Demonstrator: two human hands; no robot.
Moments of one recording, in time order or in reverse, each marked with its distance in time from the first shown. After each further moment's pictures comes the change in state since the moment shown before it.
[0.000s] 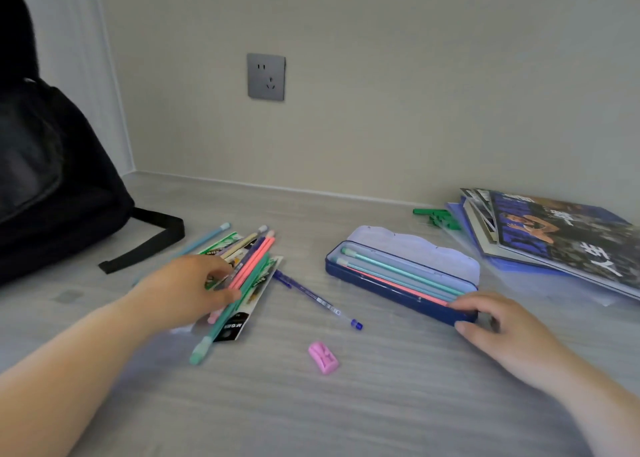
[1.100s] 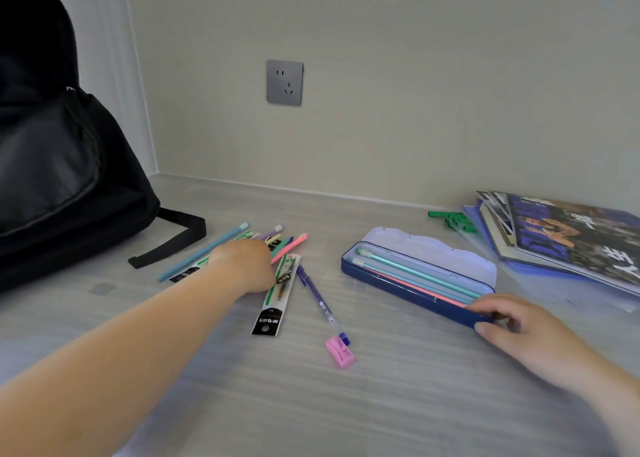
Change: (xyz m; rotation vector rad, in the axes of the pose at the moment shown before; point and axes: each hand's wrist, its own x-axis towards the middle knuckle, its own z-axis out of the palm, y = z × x) left_hand 0.035 0.042 0.005 0.385 -0.106 -0.109; right_hand -0.001 -0.002 -0.003 0.083 -0.049 0.022
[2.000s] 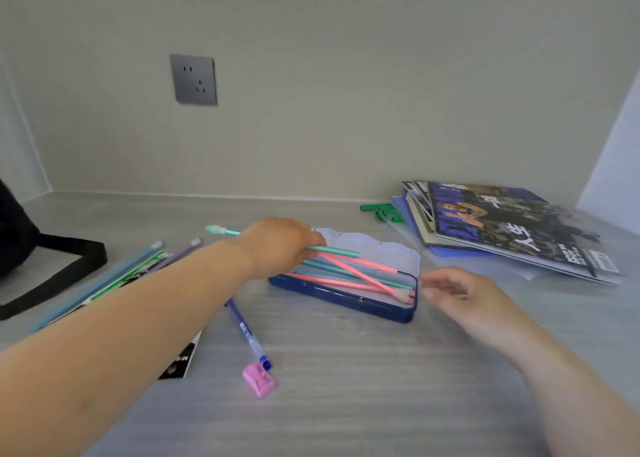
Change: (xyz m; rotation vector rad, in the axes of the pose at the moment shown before) left_hand 0.033 0.109 -0.031 0.059 0.224 0.737; right_hand 0.003 0.003 -0.023 0.146 0.164 0.191
